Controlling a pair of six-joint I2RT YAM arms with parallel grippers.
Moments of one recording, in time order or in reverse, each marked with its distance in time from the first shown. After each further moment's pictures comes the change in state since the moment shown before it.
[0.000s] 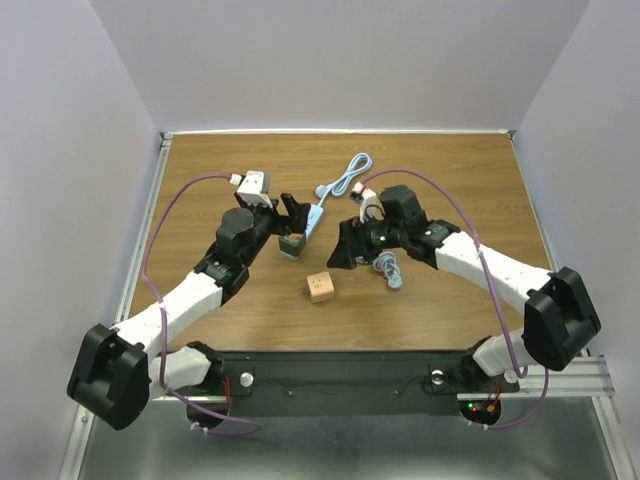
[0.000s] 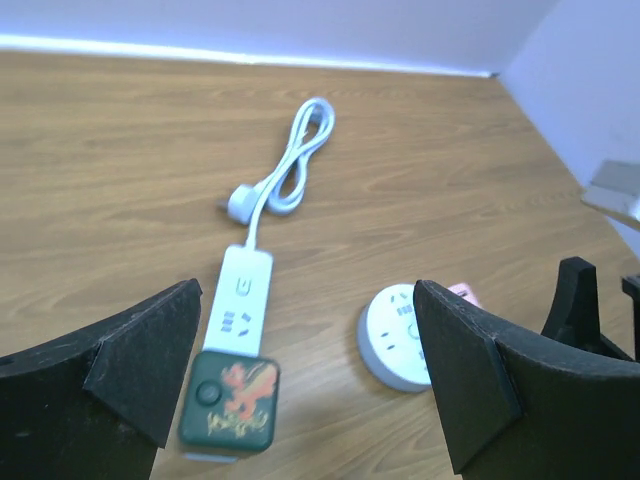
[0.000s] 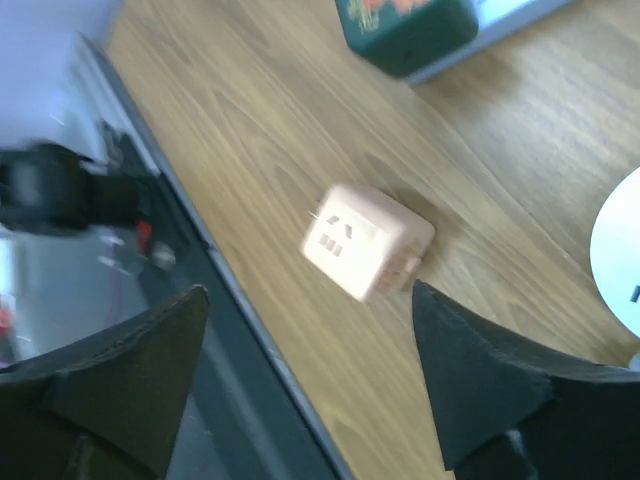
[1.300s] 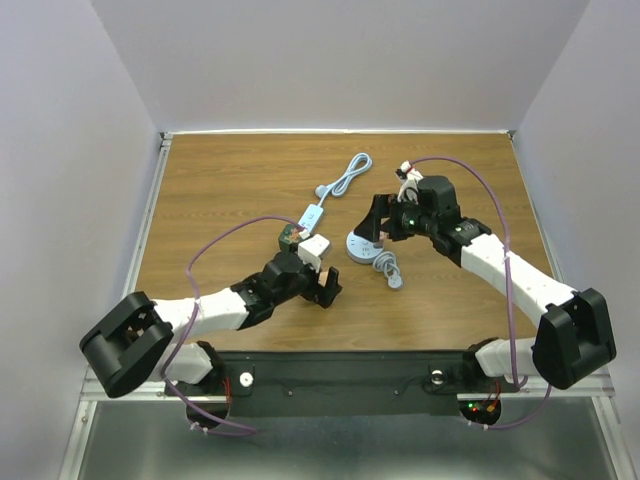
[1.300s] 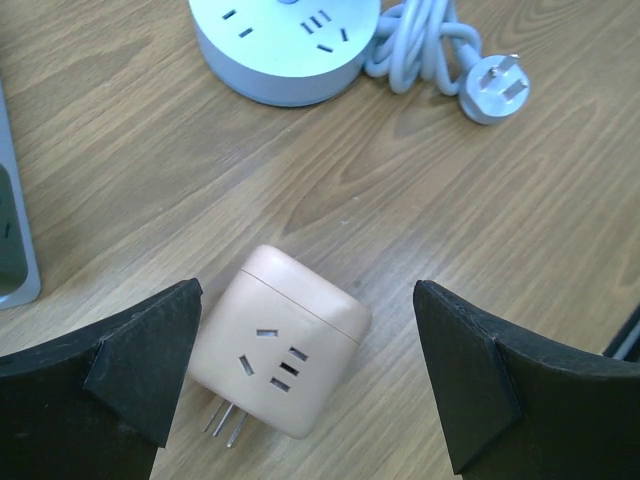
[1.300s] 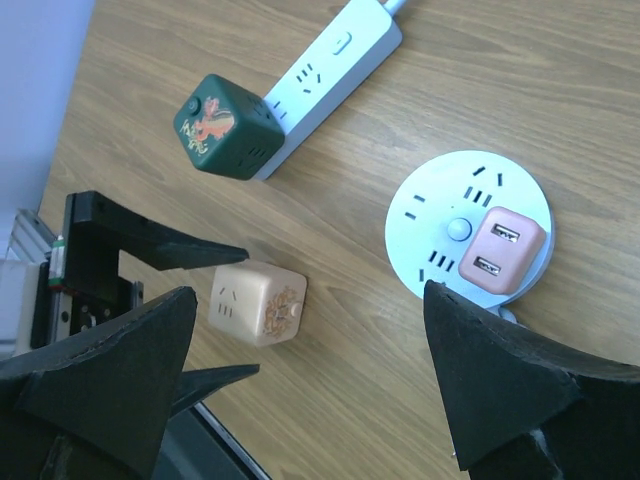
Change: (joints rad) left arm -0.329 0.149 -0.195 -0.048 0.077 0.121; right arm -0.177 -0.110 -0.067 0.048 0.182 0.053
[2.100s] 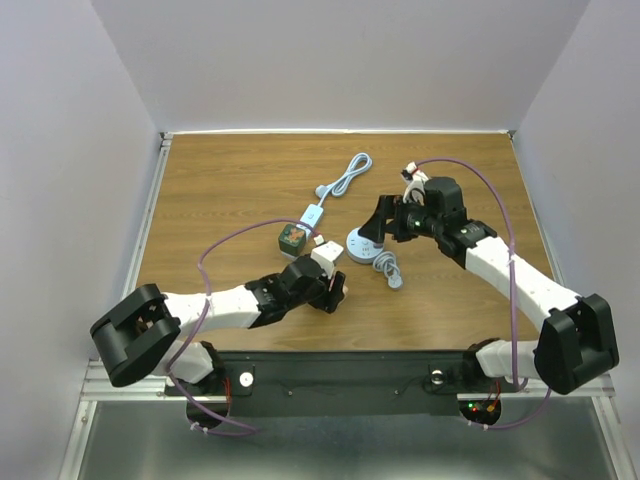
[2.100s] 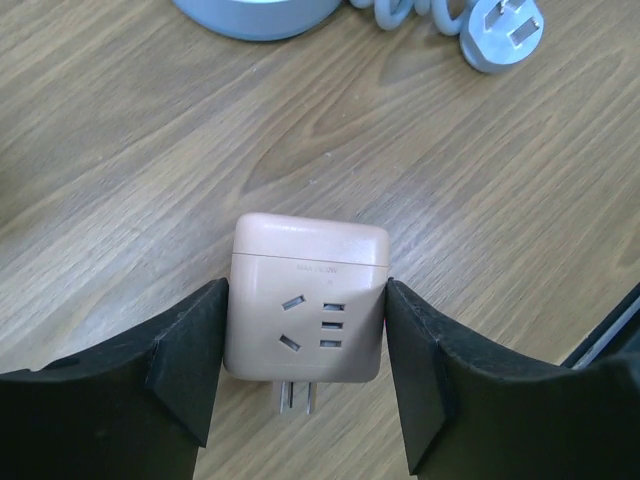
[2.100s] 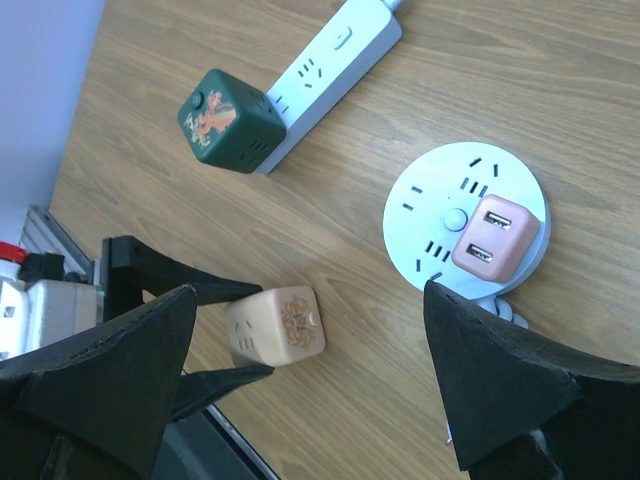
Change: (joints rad) left arm -0.112 0.062 0.093 -0.183 -0.100 -0.098; right arm -0.034 -0.026 -0.026 0.001 -0.048 -0.005
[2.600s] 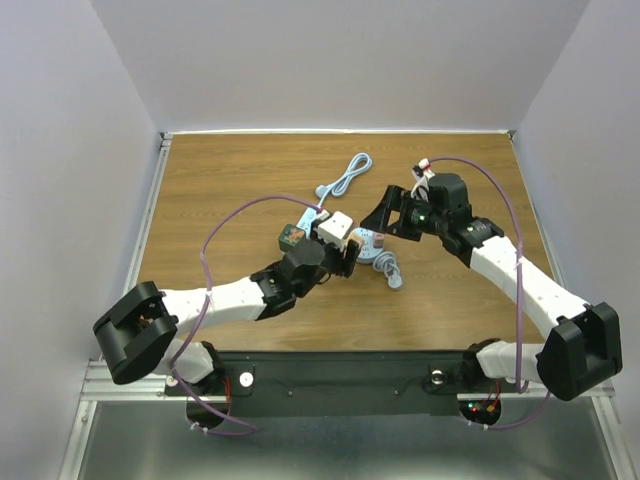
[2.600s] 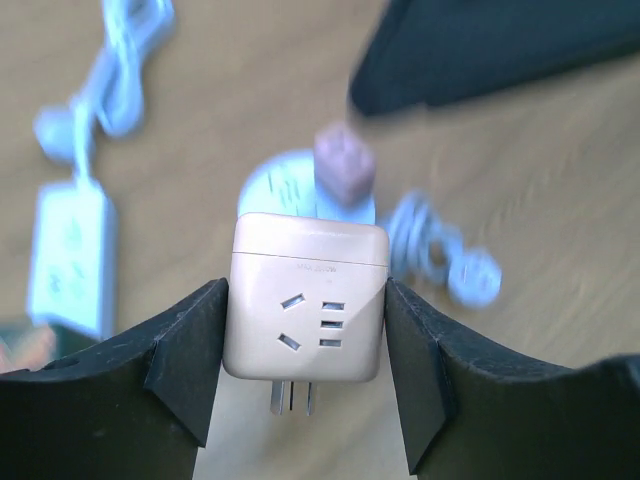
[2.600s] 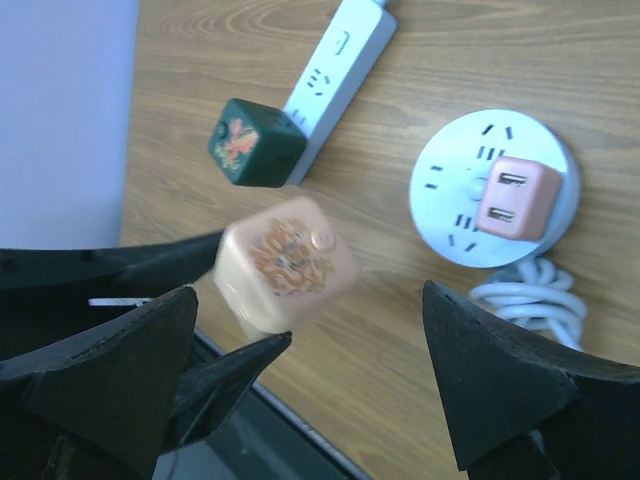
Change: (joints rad) left arm -0.022 0.020 0.127 0.251 -0.210 0.185; right arm -0.006 -0.039 0.038 -0.085 0.056 0.211
